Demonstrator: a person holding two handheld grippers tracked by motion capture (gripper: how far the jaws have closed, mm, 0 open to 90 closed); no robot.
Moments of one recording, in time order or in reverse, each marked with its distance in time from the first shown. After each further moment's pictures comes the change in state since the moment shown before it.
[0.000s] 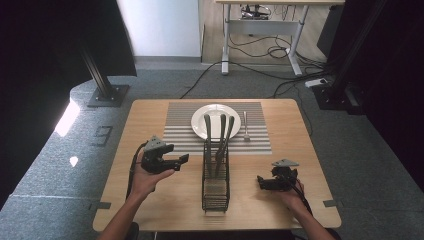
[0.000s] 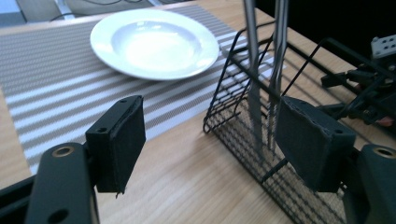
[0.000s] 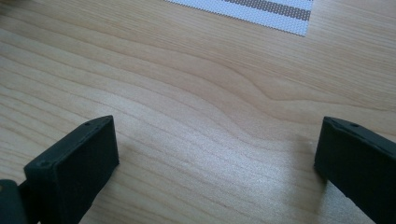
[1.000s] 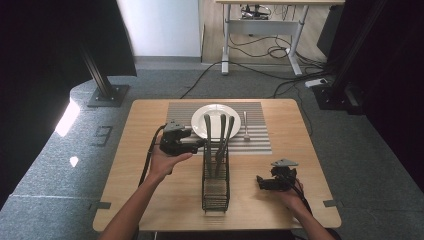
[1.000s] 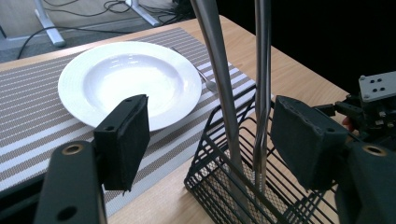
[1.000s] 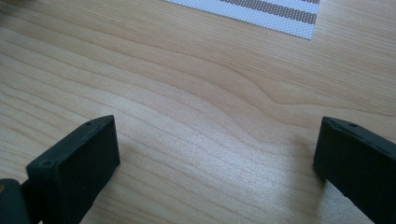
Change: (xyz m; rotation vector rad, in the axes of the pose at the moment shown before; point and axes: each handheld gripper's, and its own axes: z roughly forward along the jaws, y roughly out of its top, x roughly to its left) left arm -0.013 0.053 0.046 -0.010 -0.047 0.027; right arm 0.001 0.001 0.001 0.000 0.009 -0.011
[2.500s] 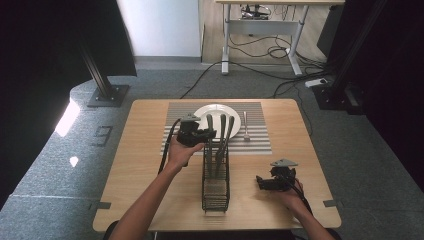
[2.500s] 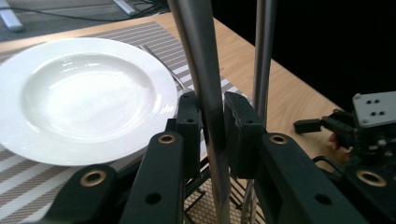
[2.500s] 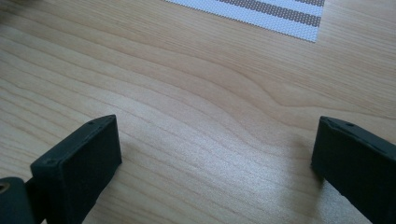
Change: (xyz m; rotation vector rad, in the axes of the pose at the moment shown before) left arm 0.002 0.016 0.053 0.034 -0.111 -0.070; right arm 0.001 0.000 0.000 -0.007 0.007 -0.014
